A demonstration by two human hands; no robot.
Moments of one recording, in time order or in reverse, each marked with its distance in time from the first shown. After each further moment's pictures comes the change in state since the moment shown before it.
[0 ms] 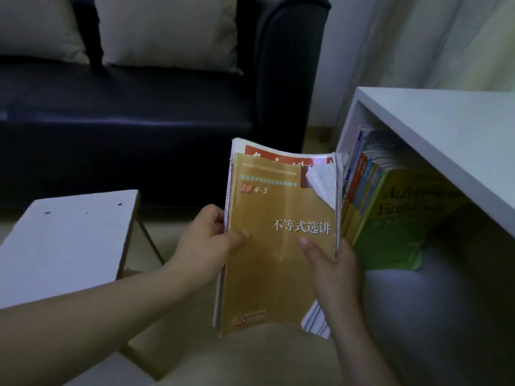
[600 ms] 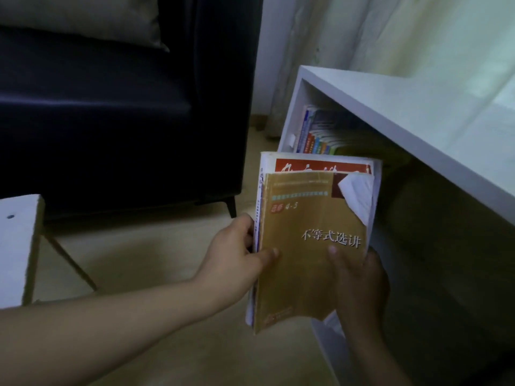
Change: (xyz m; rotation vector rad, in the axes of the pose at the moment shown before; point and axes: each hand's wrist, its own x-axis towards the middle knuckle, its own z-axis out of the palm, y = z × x) left_hand 0.024 -0.030 0.075 0.061 -0.345 0.221; right_hand -0.013 0.032 -0.060 -0.173 0.424 0.014
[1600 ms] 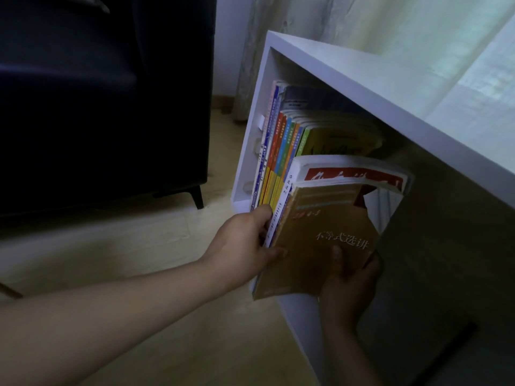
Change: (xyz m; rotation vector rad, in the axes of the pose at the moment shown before) left_hand 0.059 -0.017 0.053 0.211 -0.246 0.336; right_hand 0.025 0.073 0.005 0.050 0.394 -0.046
